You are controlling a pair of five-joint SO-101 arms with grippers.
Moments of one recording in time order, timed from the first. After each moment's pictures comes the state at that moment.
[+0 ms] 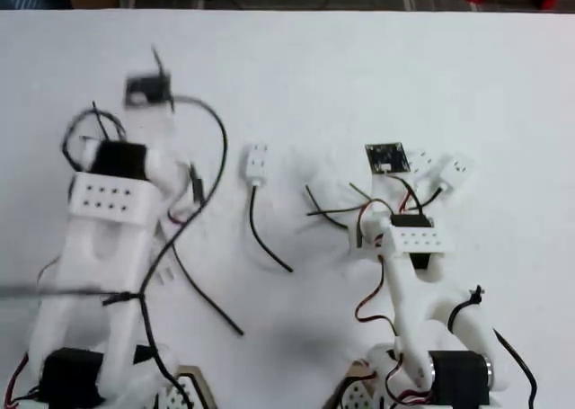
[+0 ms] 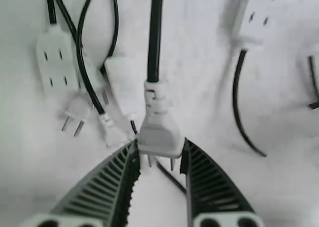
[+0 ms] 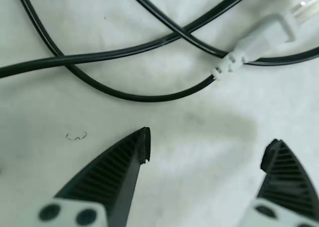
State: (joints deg) left arm 2.9 -20.3 25.7 87.0 16.4; right arm -2.7 -19.7 58.8 43.0 6.2
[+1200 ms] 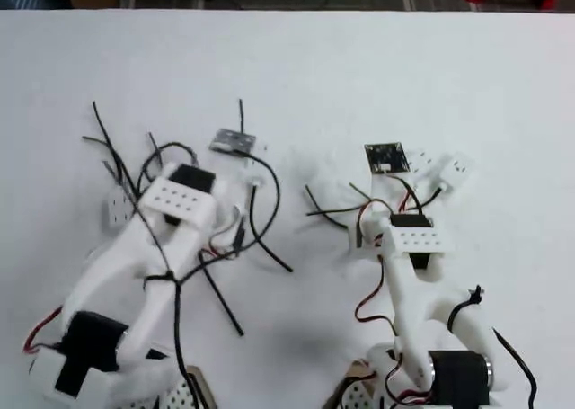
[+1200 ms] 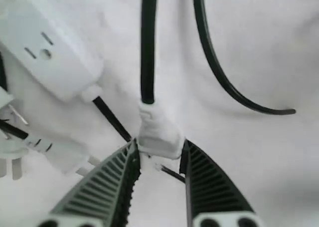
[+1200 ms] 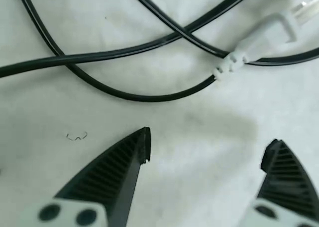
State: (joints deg) left arm 15.3 -8.4 37.1 72.7 5.8; right arm -2.7 -19.7 58.8 43.0 6.2
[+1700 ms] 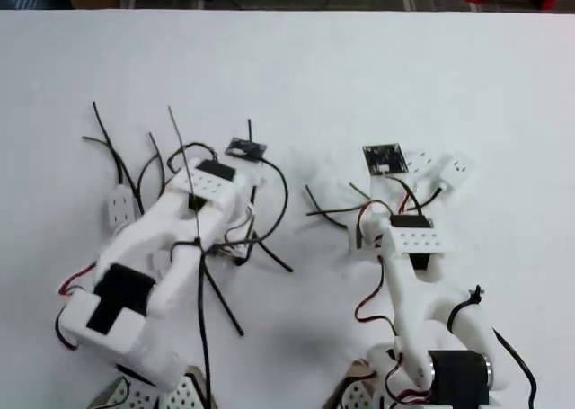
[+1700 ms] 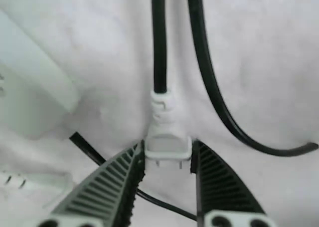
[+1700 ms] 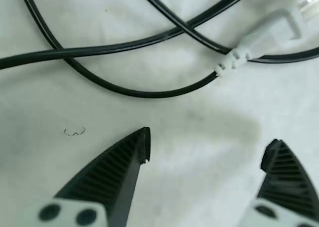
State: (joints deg) left arm 16.0 8.4 31.1 68.4 8.1; right arm -2.7 -19.7 59.3 43.0 7.3
